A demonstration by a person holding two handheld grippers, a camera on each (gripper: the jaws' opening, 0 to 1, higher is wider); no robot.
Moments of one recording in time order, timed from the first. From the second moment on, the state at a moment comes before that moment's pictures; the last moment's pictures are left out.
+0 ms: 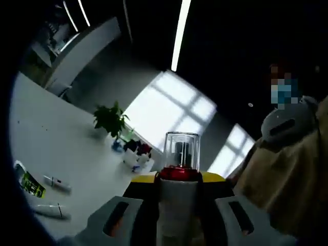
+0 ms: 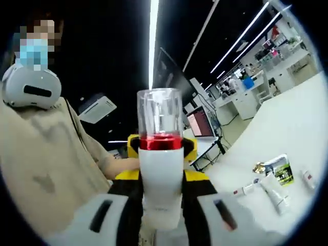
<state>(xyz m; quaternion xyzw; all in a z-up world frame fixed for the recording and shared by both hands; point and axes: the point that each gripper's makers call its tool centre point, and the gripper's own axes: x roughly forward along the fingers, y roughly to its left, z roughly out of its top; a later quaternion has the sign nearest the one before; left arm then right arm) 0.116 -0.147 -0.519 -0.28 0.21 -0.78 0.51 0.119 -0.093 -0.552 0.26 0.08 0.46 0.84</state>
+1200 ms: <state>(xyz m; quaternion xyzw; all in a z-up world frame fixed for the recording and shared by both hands) 0.152 -0.213 -0.533 -0.07 0.17 -0.66 0.73 0.155 -0.203 -0.553 -0.01 0.04 0.11 0.99</state>
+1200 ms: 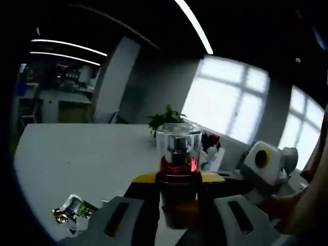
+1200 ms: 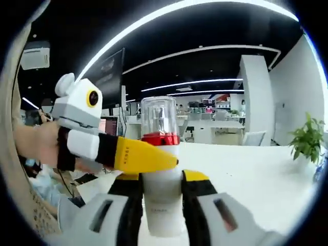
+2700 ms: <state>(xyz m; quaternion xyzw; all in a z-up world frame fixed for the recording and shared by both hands) 0.127 -0.276 -0.712 0.13 0.21 -0.79 0.56 0.156 -0.241 -0.742 -0.07 0.14 0.33 0.93</state>
